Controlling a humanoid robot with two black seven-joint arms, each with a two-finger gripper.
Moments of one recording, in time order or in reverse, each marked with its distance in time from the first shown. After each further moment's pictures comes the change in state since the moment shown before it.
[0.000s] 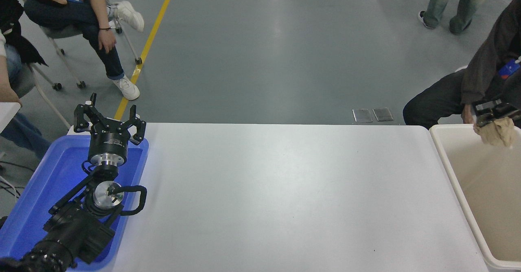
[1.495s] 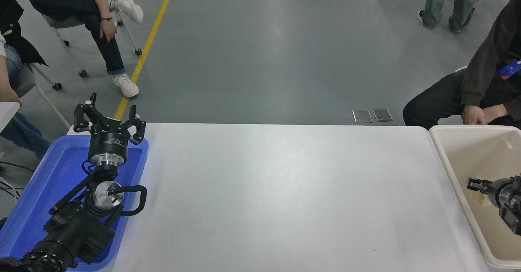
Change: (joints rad) left arm -0.002 0.000 0.000 0.000 0.000 0.000 -0.001; right arm -1.147 0.283 0.729 -0.892 0.201 -0.452 0.009
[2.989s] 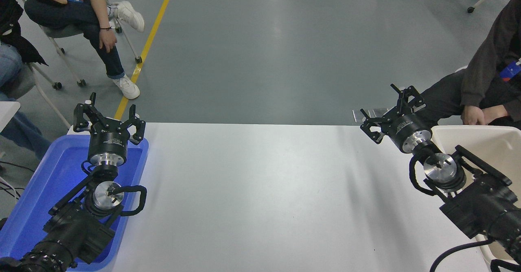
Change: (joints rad) left arm 0.000 0.000 -0.001 0.000 0.000 0.000 0.000; right arm -0.129 0.166 1.388 0.528 0.831 0.257 0.015
